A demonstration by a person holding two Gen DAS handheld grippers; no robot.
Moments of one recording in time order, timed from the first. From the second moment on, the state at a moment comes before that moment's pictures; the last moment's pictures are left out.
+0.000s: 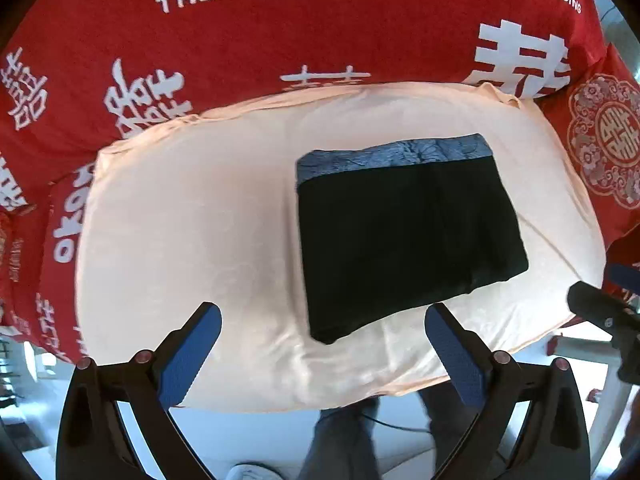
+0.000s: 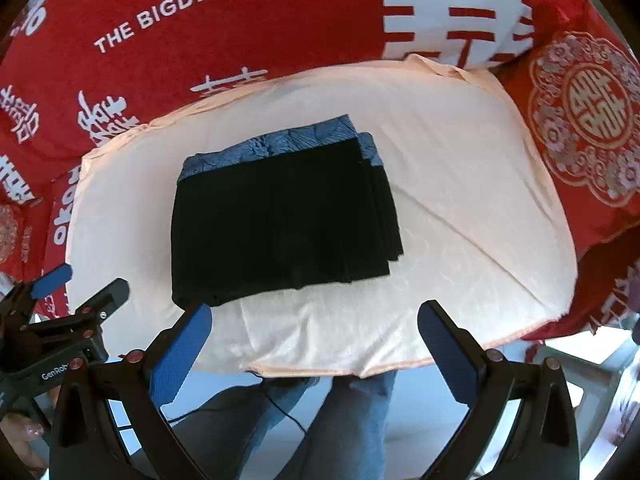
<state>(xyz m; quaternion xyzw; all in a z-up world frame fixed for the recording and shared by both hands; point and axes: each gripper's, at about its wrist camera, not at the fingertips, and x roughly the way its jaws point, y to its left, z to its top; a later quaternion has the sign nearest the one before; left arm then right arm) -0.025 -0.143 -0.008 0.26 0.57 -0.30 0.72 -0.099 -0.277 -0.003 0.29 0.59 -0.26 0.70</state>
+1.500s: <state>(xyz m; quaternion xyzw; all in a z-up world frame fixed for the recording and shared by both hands) -0.062 -0.149 0.018 0.25 0.57 -0.23 0.75 -0.111 -0.296 0.014 0.22 0.63 -0.25 0.70</state>
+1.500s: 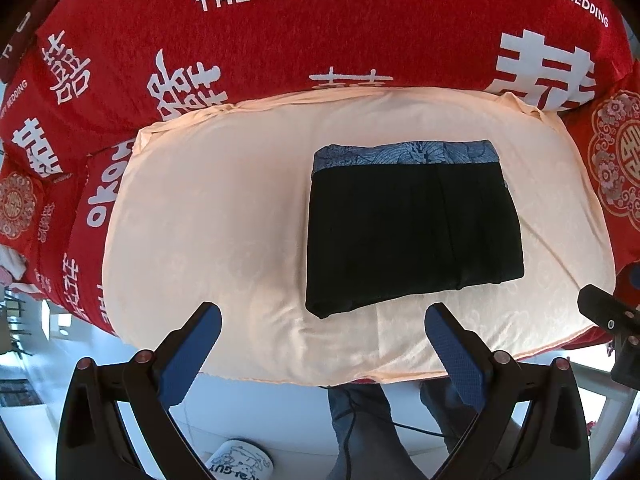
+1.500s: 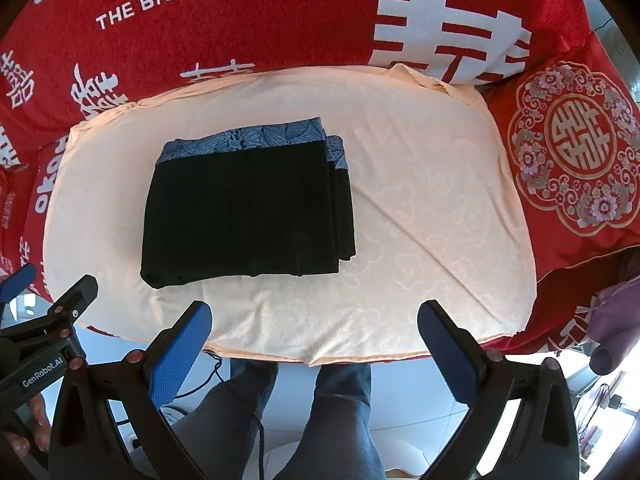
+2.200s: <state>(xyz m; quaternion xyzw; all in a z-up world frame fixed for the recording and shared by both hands) -0.066 -0.144 0.019 0.25 0.57 -0.23 0.75 -0.112 -0.288 0.017 0.22 0.63 -0.25 0.70</state>
